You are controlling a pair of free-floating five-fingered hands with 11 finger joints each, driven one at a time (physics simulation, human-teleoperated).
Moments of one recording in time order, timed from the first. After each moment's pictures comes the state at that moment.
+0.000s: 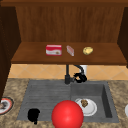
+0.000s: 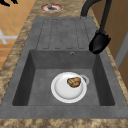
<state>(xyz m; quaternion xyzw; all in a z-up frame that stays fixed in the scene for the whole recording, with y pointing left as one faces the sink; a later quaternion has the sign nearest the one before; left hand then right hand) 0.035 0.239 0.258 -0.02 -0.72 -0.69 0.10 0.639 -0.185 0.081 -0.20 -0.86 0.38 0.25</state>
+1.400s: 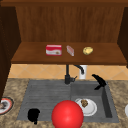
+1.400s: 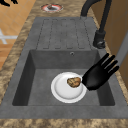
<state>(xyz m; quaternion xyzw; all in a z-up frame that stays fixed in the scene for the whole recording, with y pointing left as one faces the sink) 0.035 0.239 0.258 -0.02 -0.72 -0.69 0.10 0.580 -0.376 0.073 -0.23 -0.82 0.40 0.34</state>
